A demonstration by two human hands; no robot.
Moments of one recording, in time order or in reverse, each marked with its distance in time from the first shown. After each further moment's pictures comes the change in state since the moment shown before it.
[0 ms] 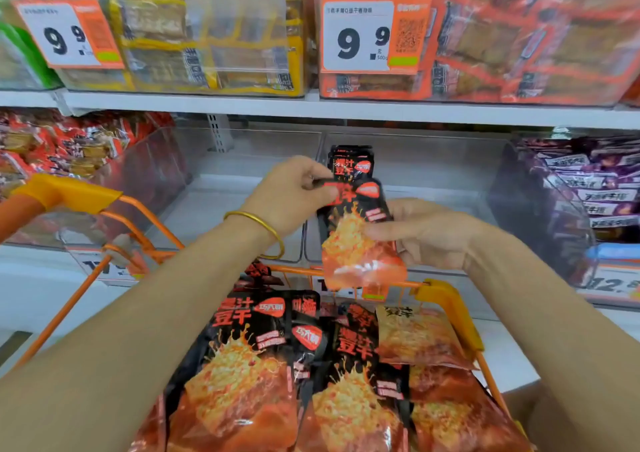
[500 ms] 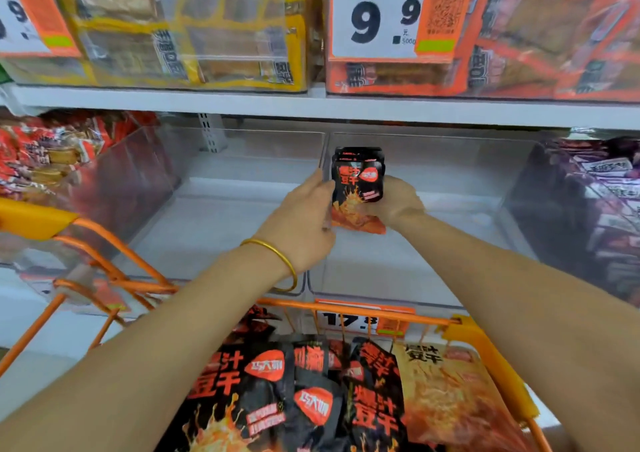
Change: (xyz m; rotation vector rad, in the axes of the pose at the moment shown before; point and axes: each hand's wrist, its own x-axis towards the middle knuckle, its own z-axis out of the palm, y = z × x) left_hand 0.034 -0.036 0.025 0.398 -0.134 0.182; right_hand 0.156 0.018 -0.069 -0.824 0.805 -0.019
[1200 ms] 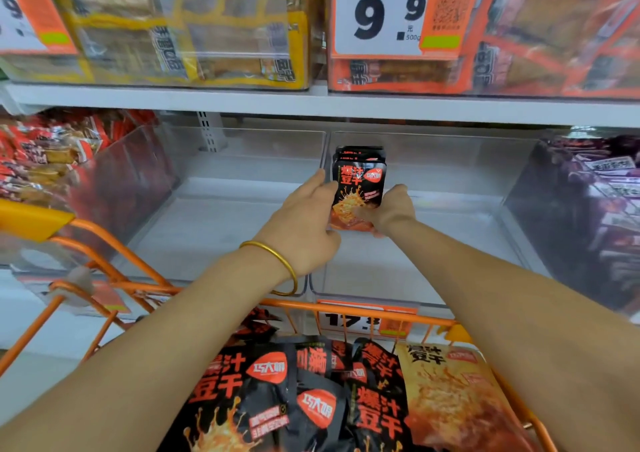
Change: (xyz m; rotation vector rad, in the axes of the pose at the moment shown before) left_hand -0.003 -0.001 -0.002 -0.002 -0.113 -0.093; right_hand -0.003 -0.004 0.018 0.347 0.015 0.314
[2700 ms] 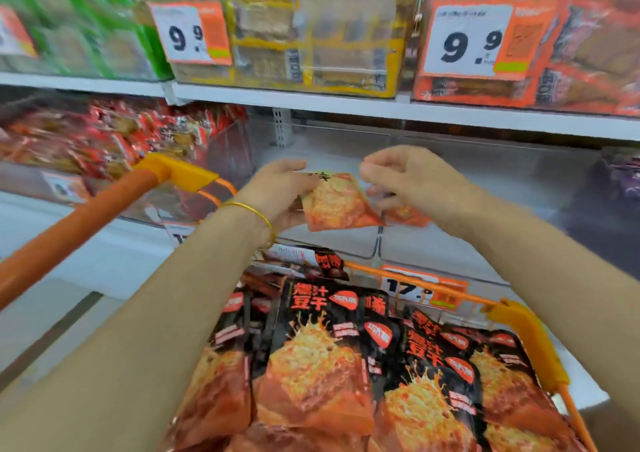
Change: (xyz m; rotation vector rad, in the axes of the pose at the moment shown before) left_hand -0.088 -0.019 -0.072 -1.231 0.353 -0.501; right_hand -0.180 -0.084 -0.040 0.115 -0.543 -0.596
